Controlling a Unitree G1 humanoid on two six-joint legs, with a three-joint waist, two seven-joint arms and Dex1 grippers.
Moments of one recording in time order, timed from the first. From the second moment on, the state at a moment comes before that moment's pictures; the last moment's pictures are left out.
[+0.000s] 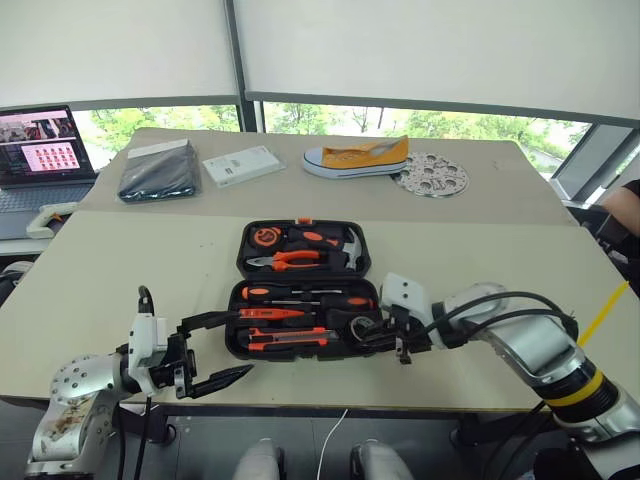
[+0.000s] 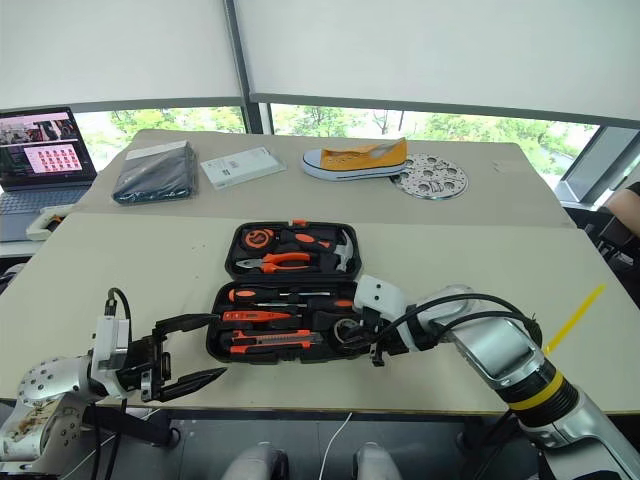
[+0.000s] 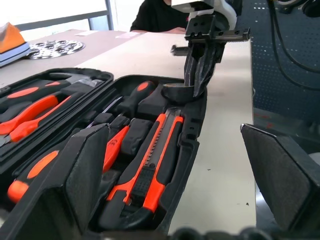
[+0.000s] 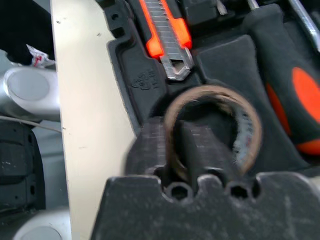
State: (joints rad) left arm 0.10 0.63 0.22 -0.14 -0.58 -0.04 -1.29; right arm -0.52 -0.79 0.40 -0.34 0.37 0.82 1.03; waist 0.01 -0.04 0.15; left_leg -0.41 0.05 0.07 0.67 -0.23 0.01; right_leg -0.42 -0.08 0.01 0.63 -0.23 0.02
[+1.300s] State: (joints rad) left arm -0.42 0.62 0.01 0.26 -0.30 0.36 -0.99; right arm -0.47 -0.61 0.15 0.22 0.08 0.15 0.99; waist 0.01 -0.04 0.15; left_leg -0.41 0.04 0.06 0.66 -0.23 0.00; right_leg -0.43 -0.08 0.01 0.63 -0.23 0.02
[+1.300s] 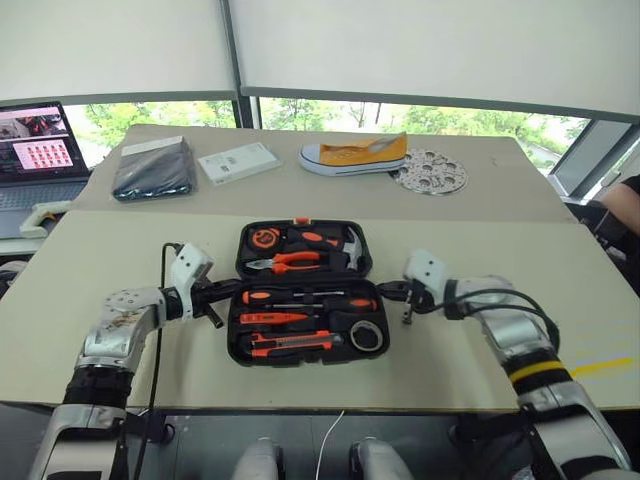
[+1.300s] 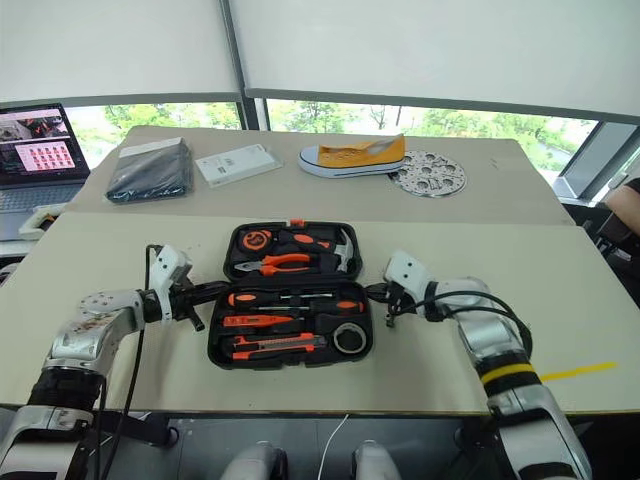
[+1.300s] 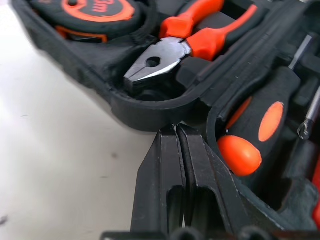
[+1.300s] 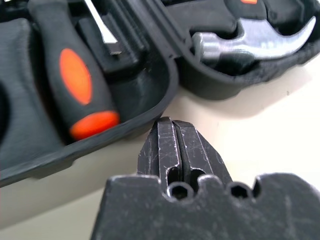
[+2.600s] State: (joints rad) left arm -0.69 0.73 0.06 0.23 -0.40 1.17 -0.90; right arm -0.76 -0.66 -0.04 -0.05 0.45 1.45 0.76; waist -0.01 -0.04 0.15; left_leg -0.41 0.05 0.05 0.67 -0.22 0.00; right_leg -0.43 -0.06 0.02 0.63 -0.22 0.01
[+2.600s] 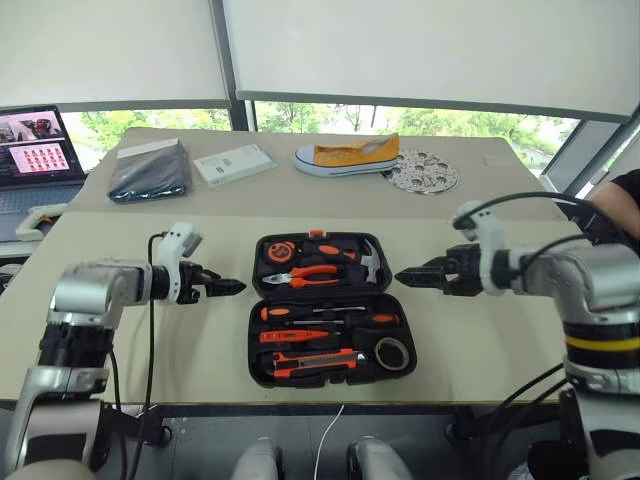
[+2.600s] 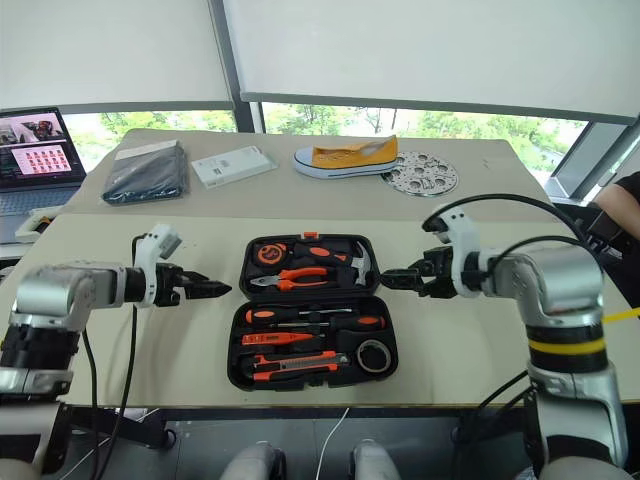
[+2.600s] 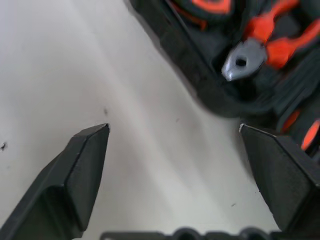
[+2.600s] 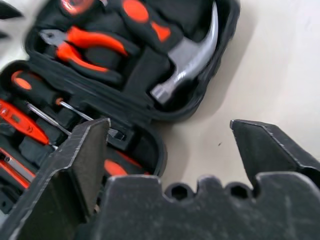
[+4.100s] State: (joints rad) left arm -0.47 0.37 0.22 0.26 -0.34 0.05 -0.85; right arm -0.41 -0.55 -0.03 0.01 0.19 0.20 0.77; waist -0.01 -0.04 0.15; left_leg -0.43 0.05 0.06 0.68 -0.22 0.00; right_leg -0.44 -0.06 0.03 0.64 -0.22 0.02
